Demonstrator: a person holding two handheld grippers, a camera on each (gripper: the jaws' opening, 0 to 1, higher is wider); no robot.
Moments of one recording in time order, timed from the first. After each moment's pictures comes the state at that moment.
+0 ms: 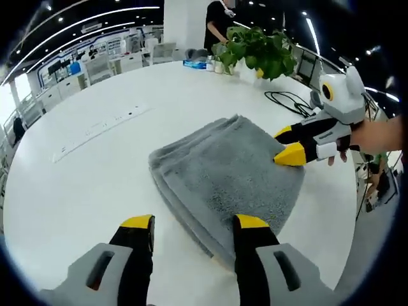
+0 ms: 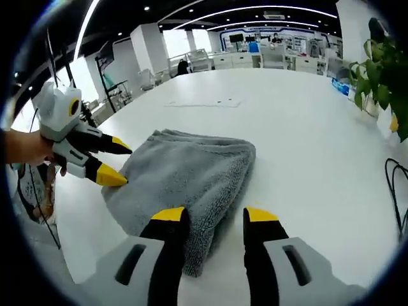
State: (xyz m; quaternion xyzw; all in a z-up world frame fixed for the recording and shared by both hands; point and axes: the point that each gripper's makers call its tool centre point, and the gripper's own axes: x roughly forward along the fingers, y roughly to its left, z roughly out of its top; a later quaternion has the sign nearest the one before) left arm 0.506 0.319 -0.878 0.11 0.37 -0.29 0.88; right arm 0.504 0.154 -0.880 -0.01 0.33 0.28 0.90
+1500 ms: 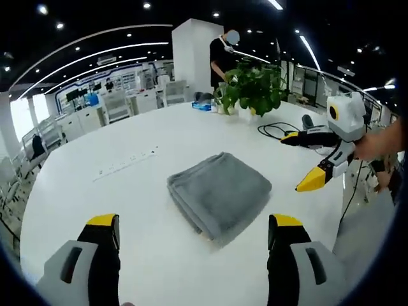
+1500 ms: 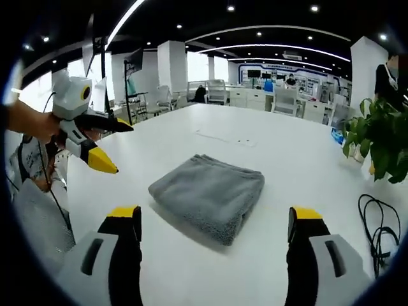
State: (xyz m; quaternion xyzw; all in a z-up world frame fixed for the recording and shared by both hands) left arm 0.430 0.349 -0.792 0.10 0.26 -0.26 0.92; right arm 0.422 0.161 -0.810 -0.07 0.23 0.31 0.92
